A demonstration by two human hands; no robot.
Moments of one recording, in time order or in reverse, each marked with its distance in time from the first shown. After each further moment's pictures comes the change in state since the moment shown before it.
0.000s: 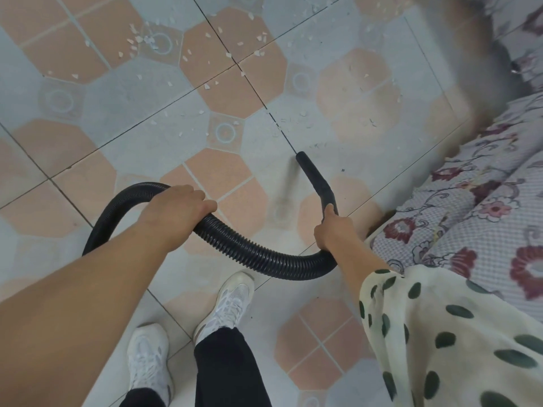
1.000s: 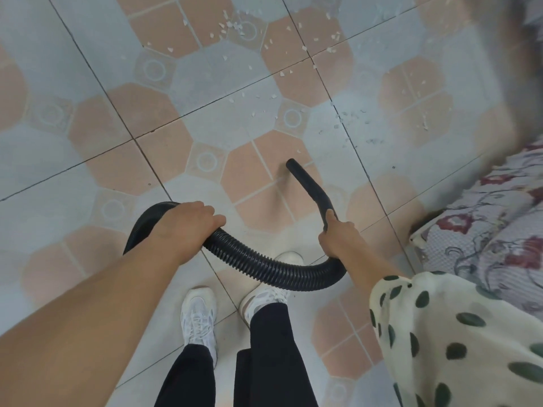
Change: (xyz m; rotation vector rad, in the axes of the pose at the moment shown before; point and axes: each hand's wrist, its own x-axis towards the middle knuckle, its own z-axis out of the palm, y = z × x) left_hand -0.152 -0.071 0.105 -0.102 -0.031 -0.044; right_hand -0.108 -0.096 0.098 -0.110 0.006 -0.150
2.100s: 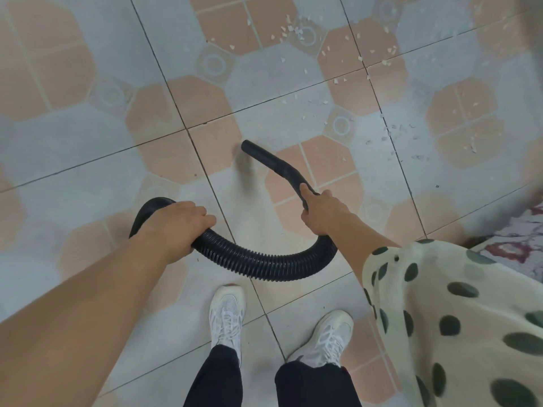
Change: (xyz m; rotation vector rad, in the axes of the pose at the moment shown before) left_hand -0.056 -0.086 0.068 -0.046 -0.021 -0.043; right_hand -0.003 -0.140 0.008 -0.286 0.067 -0.400
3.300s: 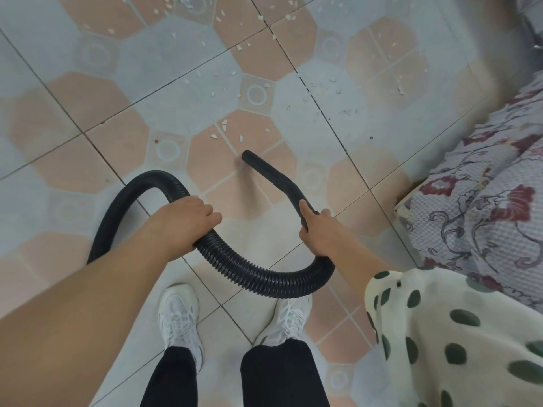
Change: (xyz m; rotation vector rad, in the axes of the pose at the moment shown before) left_hand 0.094 0.155 -0.037 0.201 0.032 0.286; right_hand -0.062 0.181 0.088 0.223 -0.003 0.162
